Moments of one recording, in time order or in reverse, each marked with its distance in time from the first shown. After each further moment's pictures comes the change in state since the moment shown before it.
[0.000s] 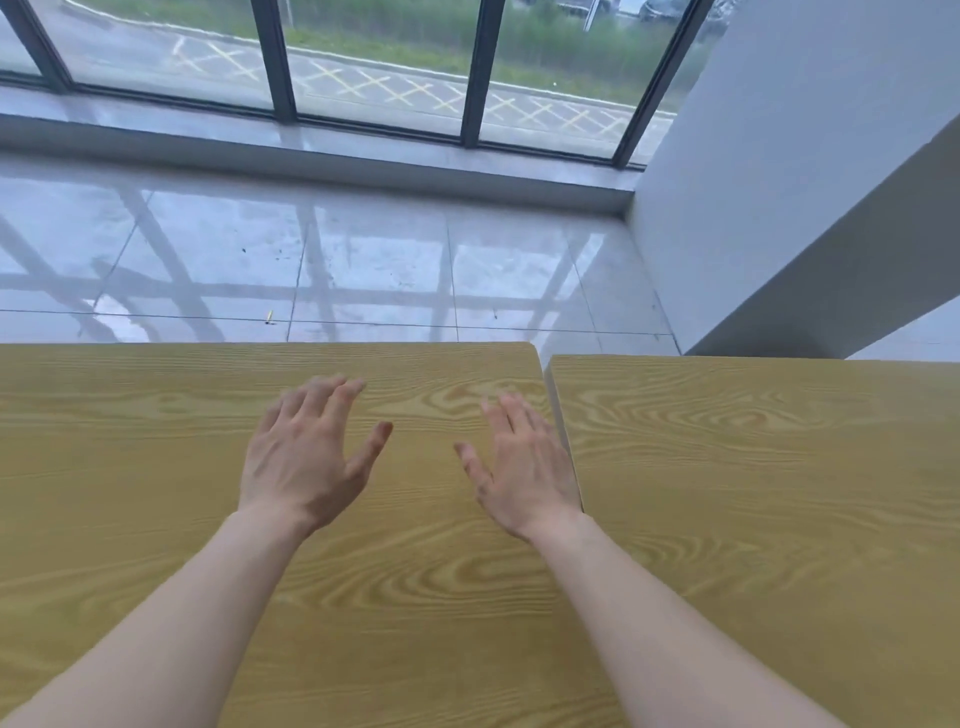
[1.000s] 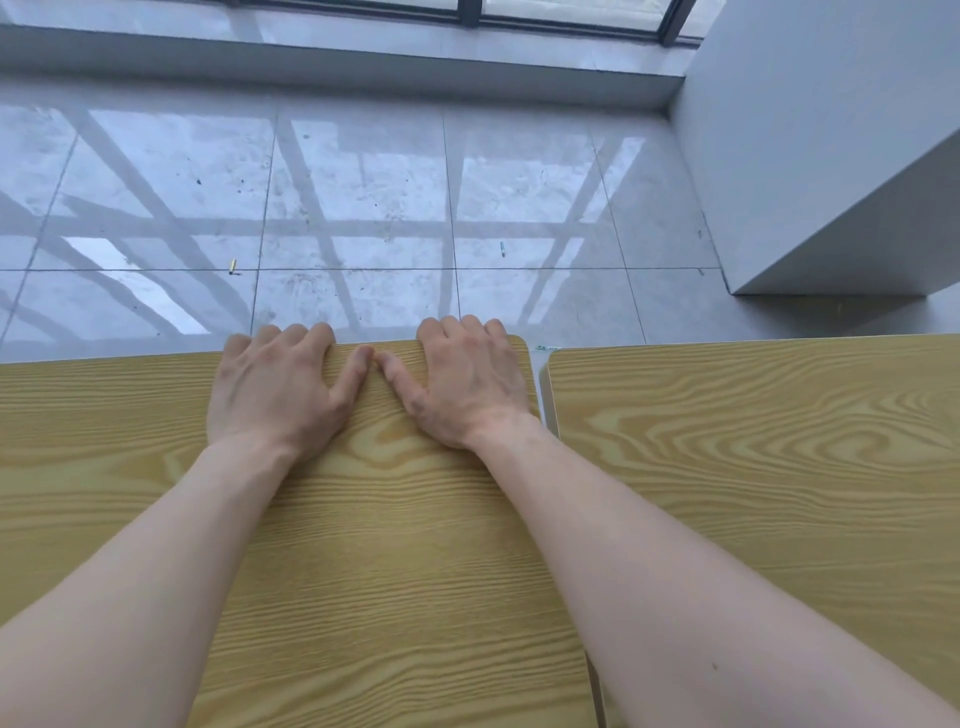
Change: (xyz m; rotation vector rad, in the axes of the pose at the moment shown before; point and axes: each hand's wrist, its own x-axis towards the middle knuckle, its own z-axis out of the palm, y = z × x) left_hand 0.166 0.032 0.101 0.163 -0.027 -0.034; right_hand 0.188 0.056 0.052 0.002 0.049 -0.119
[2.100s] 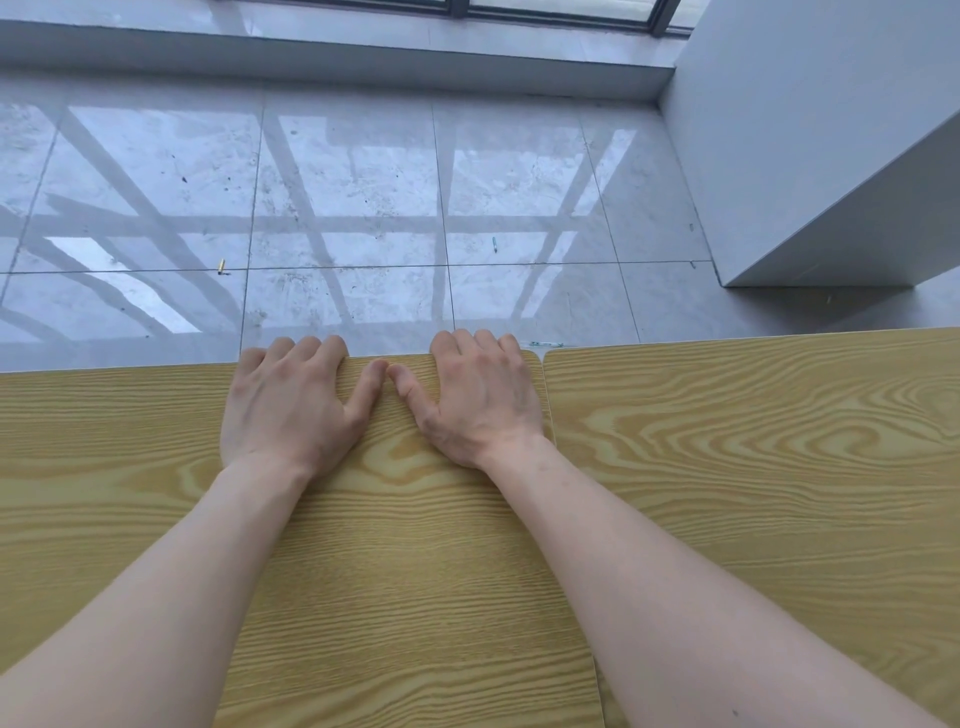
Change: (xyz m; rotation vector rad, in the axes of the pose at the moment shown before) left_hand -0.007 0.016 0.001 0.010 -0.036 0.016; right_hand -0.014 0.011 0.001 -0.023 0.014 0.030
